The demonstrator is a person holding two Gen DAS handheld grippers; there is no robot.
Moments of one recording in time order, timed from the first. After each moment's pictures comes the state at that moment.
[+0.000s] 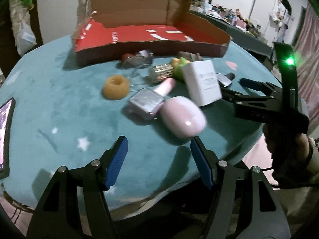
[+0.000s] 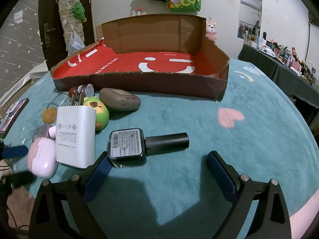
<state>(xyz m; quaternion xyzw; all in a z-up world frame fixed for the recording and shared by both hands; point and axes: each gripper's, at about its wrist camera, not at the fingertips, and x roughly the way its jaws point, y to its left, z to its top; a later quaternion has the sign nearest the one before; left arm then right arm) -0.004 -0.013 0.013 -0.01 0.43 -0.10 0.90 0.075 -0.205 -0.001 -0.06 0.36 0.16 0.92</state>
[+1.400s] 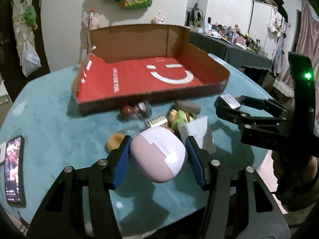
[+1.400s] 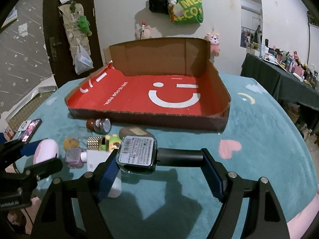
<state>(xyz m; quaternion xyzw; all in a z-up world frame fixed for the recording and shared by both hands) 0.024 -0.014 0.065 -0.01 0.36 -0.08 0.93 0.082 -0.194 0.051 -0.03 0.34 0.18 0.92</state>
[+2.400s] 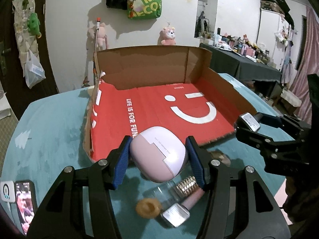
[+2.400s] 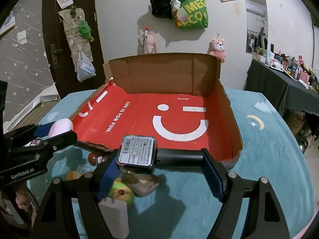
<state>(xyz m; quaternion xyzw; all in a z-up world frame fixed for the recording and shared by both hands) 0.114 0.017 0.100 0.00 0.33 -0.06 0.94 0.135 -0.177 0.089 -0.02 0.33 0.19 0.92</state>
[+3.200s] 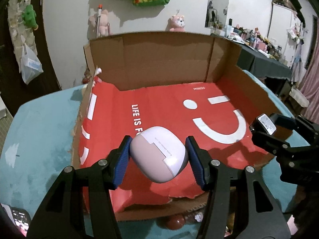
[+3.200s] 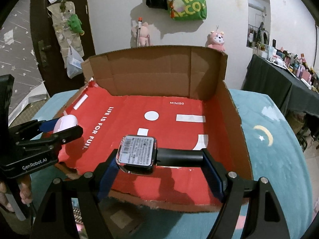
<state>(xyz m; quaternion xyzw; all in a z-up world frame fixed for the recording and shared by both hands) 0.215 0.032 0.069 -0.01 0.38 -0.04 0.92 0.218 -0.164 0.074 -0.04 0.36 0.18 0.91</state>
